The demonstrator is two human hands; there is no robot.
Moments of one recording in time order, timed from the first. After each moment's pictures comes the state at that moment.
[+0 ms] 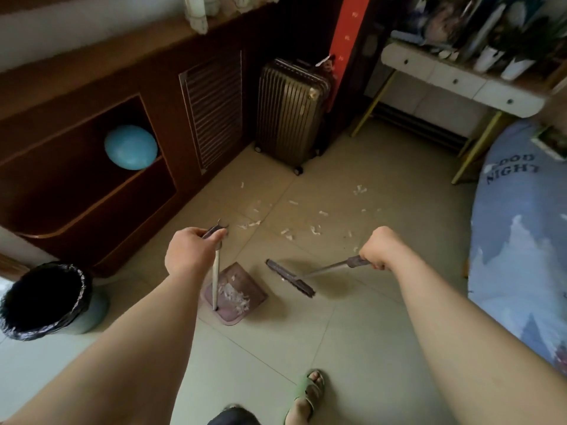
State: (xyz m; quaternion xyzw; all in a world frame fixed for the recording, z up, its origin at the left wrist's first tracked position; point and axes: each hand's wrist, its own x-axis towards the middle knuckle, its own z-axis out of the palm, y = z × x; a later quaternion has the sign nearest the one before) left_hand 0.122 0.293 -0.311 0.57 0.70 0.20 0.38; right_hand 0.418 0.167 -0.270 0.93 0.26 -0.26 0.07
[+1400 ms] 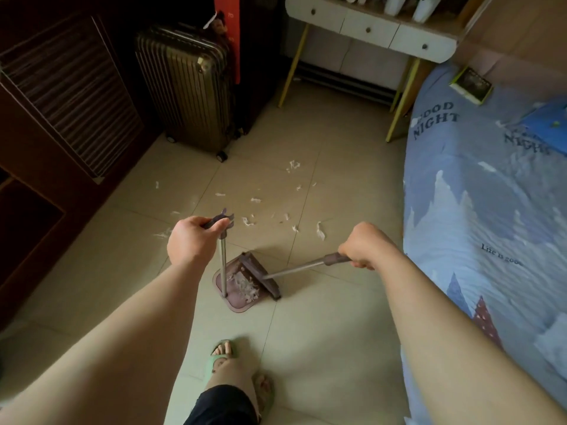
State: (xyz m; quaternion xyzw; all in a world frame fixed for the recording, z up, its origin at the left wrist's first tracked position) left_hand 0.446 0.262 -0.347 0.66 0.62 0.15 0.39; right_hand 0.660 0.082 -0.286 0.93 0.17 -0.32 0.00
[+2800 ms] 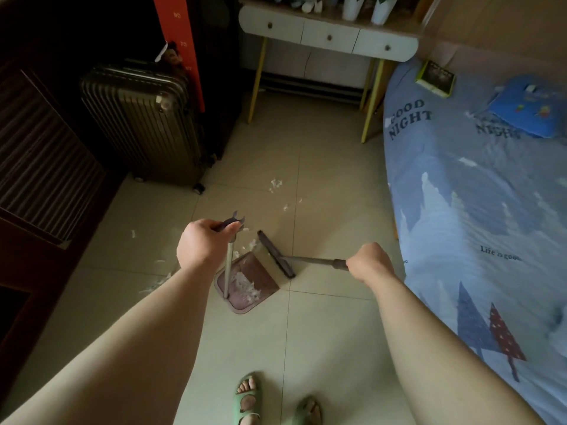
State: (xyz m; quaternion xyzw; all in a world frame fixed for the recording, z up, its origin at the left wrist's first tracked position) left_hand 0.565 0.394 -0.317 0.73 0.54 0.09 0.40; right_hand 0.731 0.171 -0.320 0.95 -0.03 -0.27 -0.14
